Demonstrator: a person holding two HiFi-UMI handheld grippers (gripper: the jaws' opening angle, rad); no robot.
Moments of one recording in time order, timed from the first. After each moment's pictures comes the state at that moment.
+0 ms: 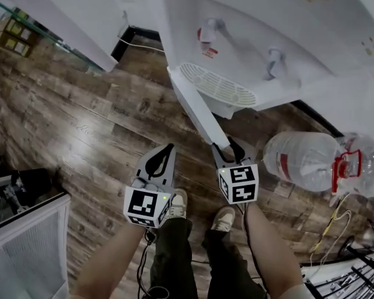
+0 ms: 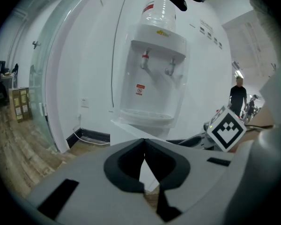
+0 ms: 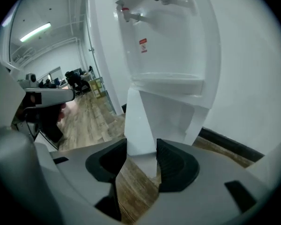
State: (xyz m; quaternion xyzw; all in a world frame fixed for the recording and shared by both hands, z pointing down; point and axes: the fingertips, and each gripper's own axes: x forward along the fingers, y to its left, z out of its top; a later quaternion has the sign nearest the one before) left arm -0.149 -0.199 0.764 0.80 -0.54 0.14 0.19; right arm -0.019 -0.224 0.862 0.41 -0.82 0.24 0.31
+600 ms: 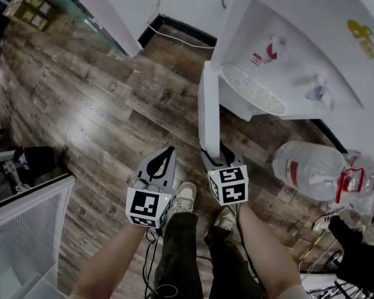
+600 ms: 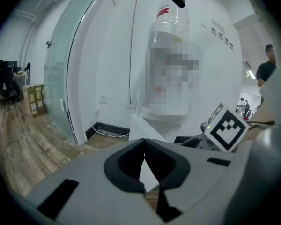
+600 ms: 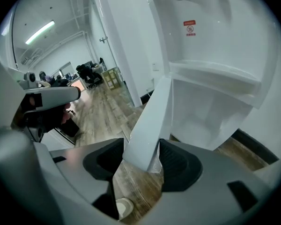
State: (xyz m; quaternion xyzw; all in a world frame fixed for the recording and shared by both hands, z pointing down) left arm -0.229 -0.161 0.761 0.76 -0.59 0.16 0.22; right arm -0.129 -0.181 0.864 0.32 -0.84 0.28 0.35
